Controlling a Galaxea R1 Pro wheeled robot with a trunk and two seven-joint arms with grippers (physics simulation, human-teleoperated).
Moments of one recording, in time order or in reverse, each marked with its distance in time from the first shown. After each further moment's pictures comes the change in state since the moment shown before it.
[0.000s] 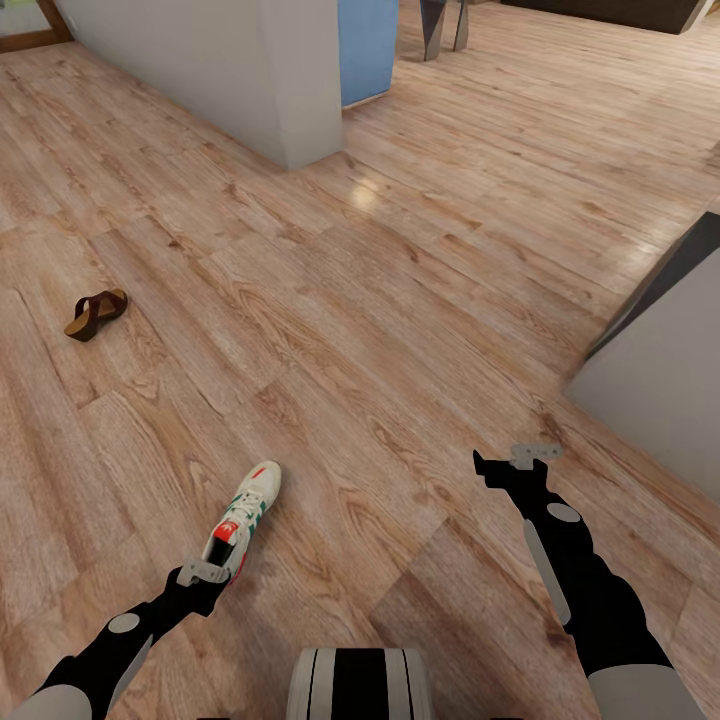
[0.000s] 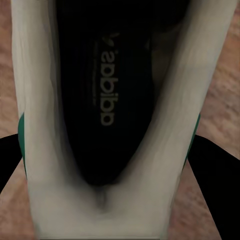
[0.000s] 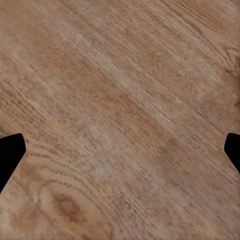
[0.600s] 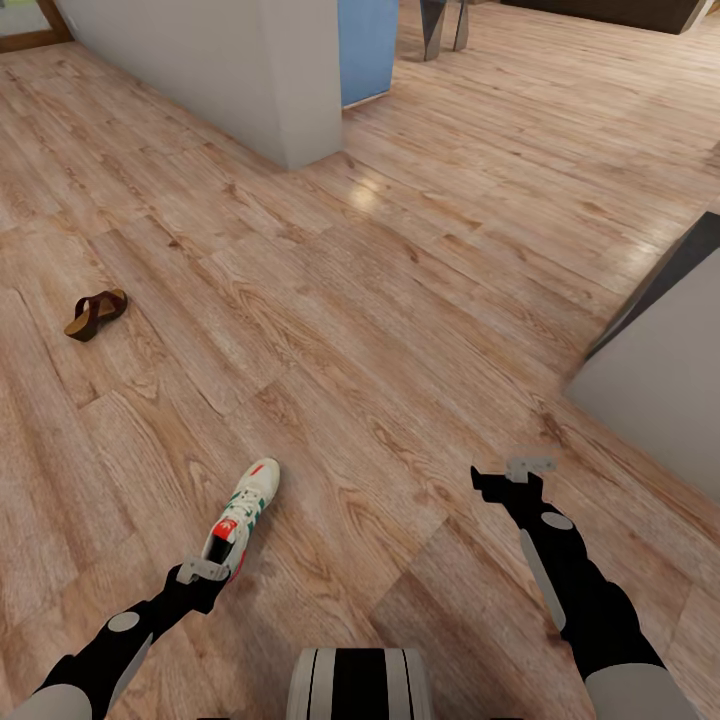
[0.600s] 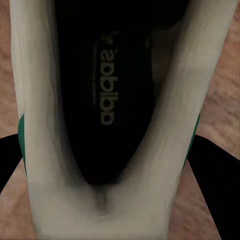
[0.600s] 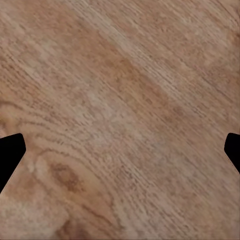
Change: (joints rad) left arm 0.000 -0.001 0.006 -0.009 0.000 -0.002 0.002; right arm 0.000 0.001 0.004 0.089 0.000 -0.003 0.002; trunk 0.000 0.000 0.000
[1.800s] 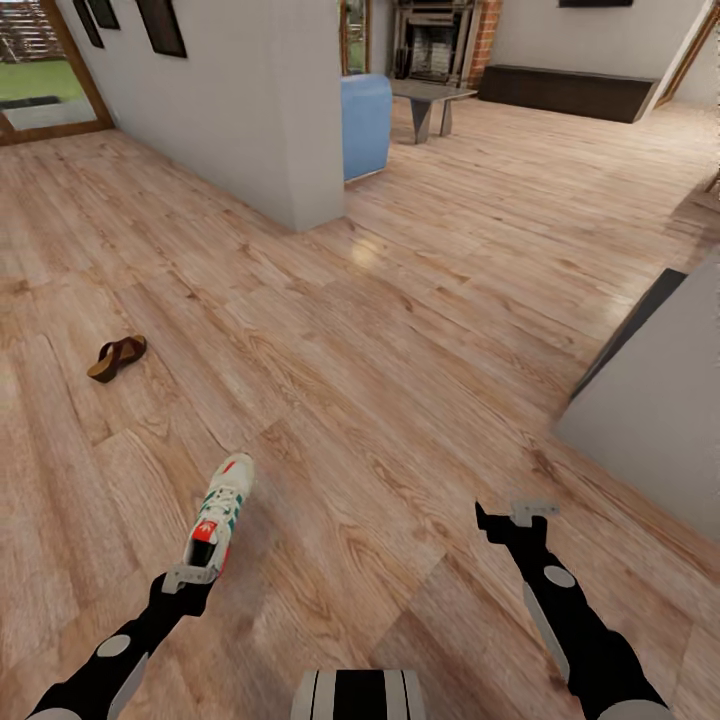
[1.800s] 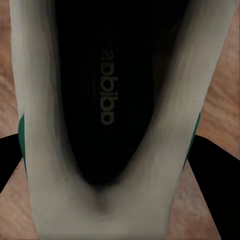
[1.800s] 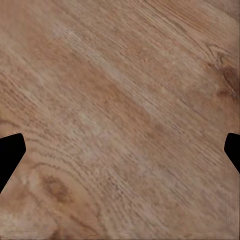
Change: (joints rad) left arm 0.046 -0.010 0.041 0.008 0.093 -0.103 0.120; right arm 0.070 -0.011 -0.005 0.219 0.007 -0.298 -0.002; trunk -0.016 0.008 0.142
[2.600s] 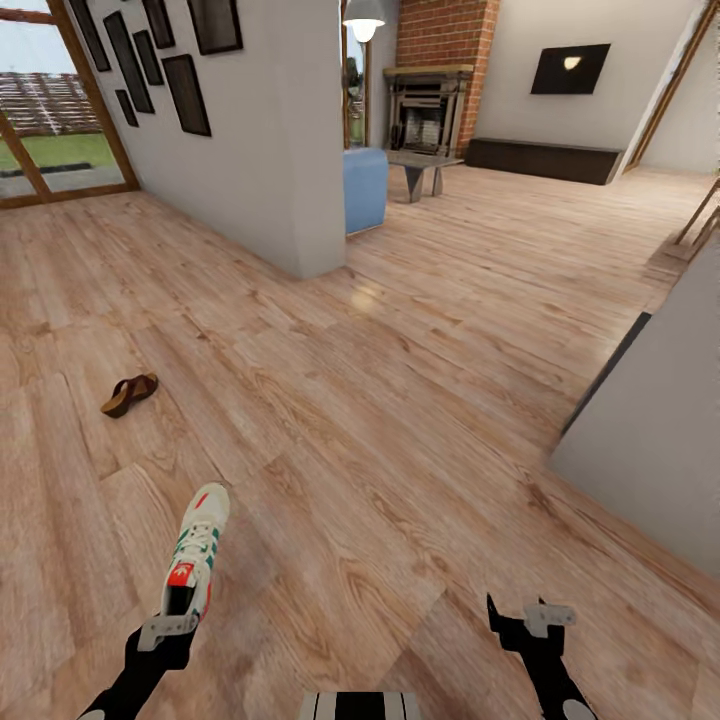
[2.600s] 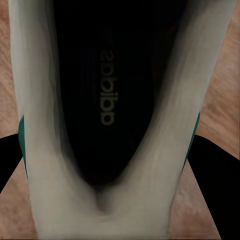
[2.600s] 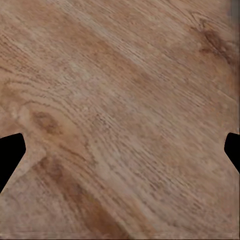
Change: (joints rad) left arm 0.135 -0.003 0.004 0.025 0.136 -0.122 0.041; right arm 0.080 -0.001 0.000 0.518 -0.002 -0.526 0.000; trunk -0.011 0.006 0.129
